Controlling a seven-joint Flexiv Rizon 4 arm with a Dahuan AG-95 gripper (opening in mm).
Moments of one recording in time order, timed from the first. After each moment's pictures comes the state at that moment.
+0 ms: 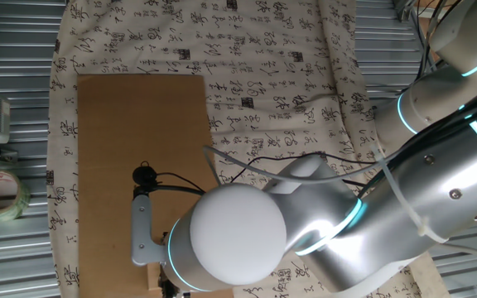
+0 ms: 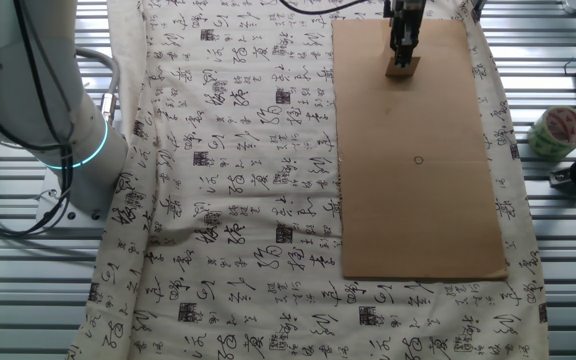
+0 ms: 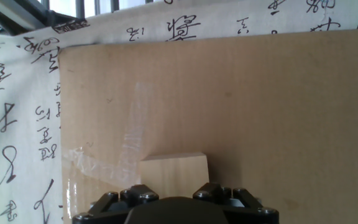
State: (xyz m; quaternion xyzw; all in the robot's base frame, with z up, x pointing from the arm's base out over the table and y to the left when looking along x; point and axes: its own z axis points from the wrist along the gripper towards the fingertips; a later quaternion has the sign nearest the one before) arm 0.584 0.256 0.039 0.03 1.00 0.00 0.05
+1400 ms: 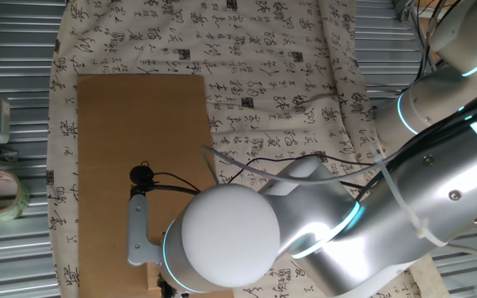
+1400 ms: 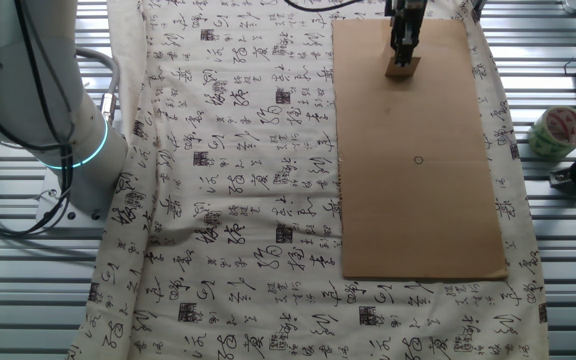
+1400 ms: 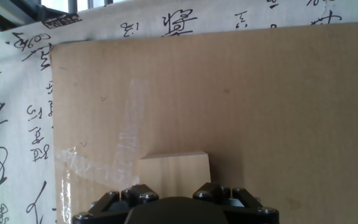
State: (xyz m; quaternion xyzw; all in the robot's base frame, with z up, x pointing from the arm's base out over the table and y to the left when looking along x) arm 0.585 0.257 0.039 0.03 1.00 0.00 0.05
